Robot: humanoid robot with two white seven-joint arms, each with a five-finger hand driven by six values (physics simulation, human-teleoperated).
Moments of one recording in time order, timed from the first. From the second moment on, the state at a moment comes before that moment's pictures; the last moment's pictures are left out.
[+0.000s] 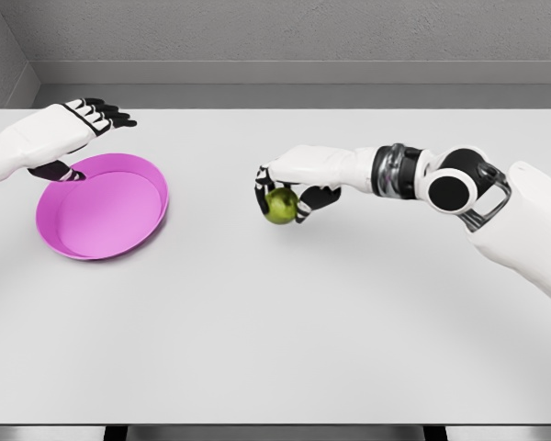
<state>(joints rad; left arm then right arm) -0.66 0.85 -0.63 -1.23 -0.57 -0.61 -0.09 -0.85 -0.53 0.90 -1.59 0.19 -0.11 0.61</state>
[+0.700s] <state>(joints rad) -0.66 0.85 -0.62 -1.23 -0.56 -0.61 -0.09 -0.82 -0.66 0.78 -1.62 0.18 -0.10 0.61</state>
